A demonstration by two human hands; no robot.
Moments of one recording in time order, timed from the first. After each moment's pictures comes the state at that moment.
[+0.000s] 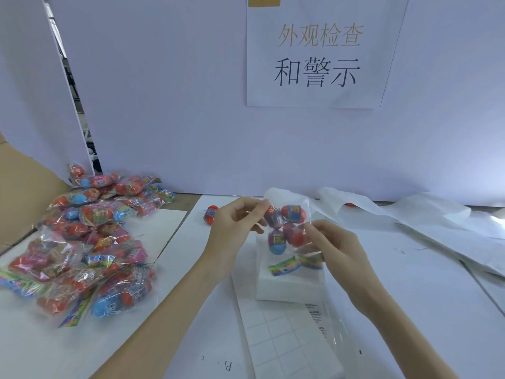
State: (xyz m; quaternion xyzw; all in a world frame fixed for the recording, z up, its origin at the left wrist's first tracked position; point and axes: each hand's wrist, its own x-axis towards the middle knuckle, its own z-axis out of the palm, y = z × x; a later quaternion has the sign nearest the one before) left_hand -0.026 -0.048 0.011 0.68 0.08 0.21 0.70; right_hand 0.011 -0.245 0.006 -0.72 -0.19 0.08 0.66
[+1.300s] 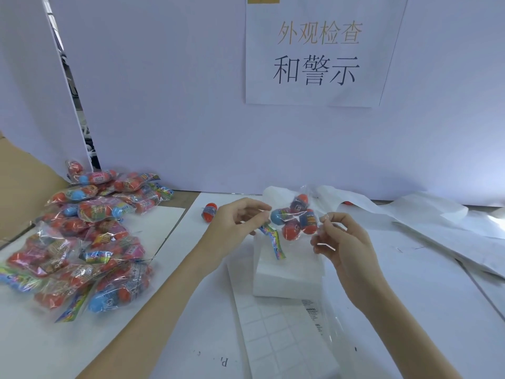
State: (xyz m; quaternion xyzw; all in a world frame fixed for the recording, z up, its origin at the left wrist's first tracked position) left_hand -0.022 -0.031 0.004 0.77 0.03 0.15 0.62; right_hand 0.022 -0.251 0.006 -0.62 -0.08 0.09 0.78
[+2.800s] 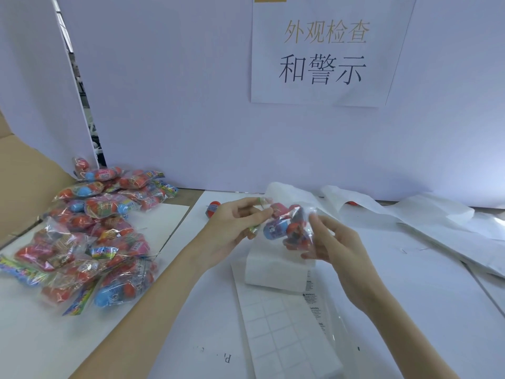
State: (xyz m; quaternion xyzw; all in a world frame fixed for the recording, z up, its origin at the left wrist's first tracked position) left_hand -0.021 -0.023 0.007 0.65 0.03 0.07 0.76; right_hand 0.012 -0.247 0.006 -0.70 -0.20 0.13 0.68
